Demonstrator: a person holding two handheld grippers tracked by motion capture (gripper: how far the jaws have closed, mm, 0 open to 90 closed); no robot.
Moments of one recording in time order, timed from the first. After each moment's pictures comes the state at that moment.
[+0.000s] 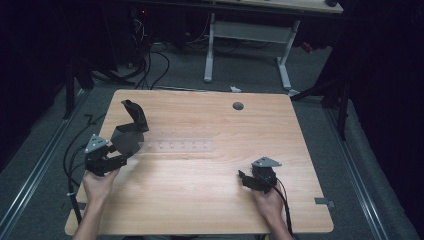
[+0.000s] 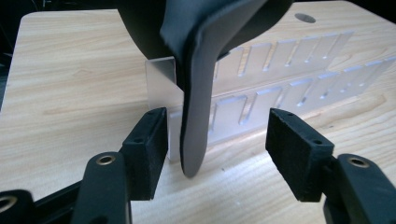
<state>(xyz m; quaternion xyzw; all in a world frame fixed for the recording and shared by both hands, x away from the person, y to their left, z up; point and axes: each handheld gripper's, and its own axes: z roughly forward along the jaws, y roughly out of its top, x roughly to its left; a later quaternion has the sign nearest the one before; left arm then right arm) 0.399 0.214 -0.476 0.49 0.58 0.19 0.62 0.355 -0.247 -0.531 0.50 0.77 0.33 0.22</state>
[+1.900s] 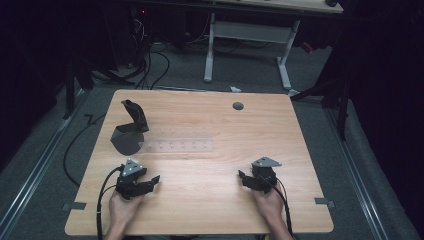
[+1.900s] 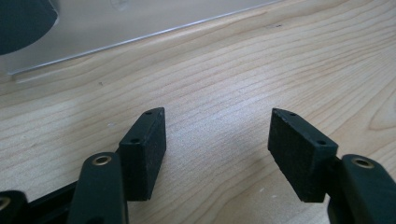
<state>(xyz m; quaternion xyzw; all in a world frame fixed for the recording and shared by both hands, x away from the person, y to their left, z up) 0.361 0.141 -0.543 0.57 0.58 0.15 0.57 0.355 -0.246 -0.531 0.50 0.77 0.33 0.22</state>
